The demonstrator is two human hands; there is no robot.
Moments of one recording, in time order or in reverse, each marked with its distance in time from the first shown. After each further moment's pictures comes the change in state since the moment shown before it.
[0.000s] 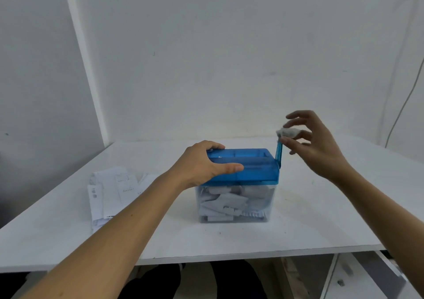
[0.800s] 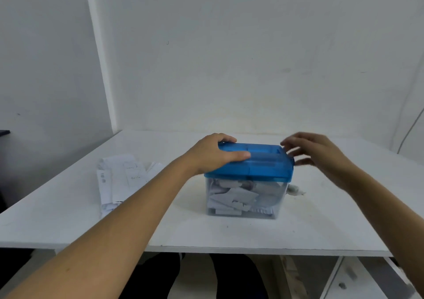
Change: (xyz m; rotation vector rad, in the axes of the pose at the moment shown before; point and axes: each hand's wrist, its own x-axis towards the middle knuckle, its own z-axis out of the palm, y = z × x) left_hand 0.002 0.002 -0.007 -0.050 -0.068 -0.038; right_hand 0.003 -0.003 0.016 0.031 -0.229 0.361
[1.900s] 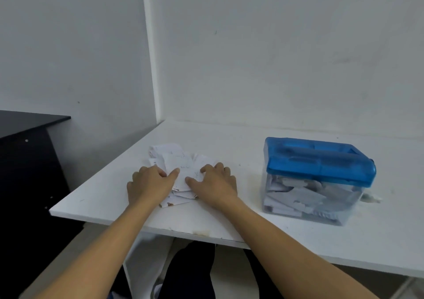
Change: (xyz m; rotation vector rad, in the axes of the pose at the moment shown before) left_hand -0.091 -0.192 -0.086 0.446 0.577 -0.597; right_hand 0.005 -0.054 0.323 -0.544 -0.304 0.005
